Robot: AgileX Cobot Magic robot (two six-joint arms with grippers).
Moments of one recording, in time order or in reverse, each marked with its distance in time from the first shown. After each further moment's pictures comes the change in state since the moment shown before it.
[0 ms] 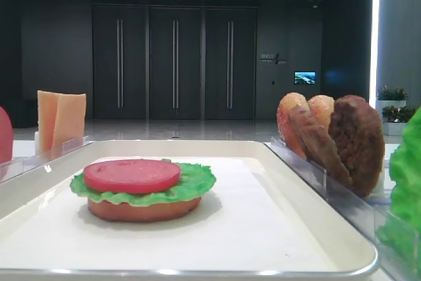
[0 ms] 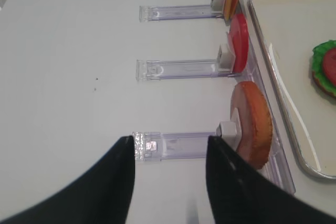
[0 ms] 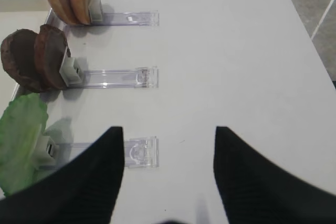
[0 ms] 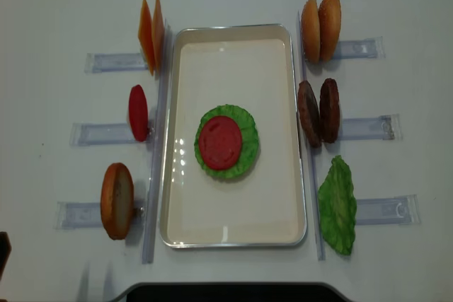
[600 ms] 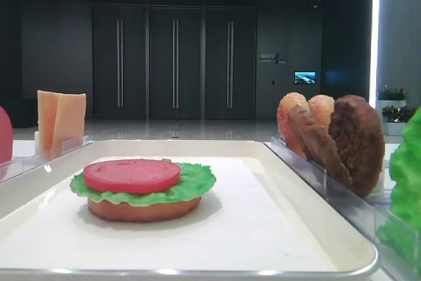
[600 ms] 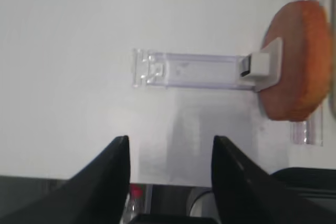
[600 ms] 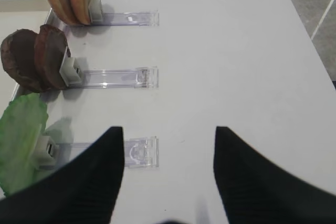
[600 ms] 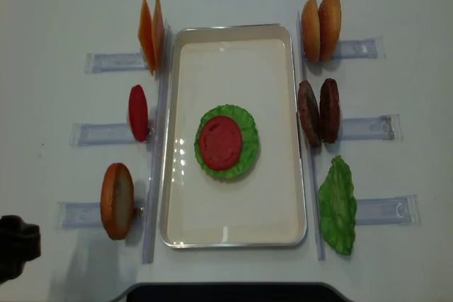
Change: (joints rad) left arm 0.000 0.533 -0.005 0.044 -0.012 -0.105; right arm 0.000 0.000 0.000 0.000 0.000 0.000
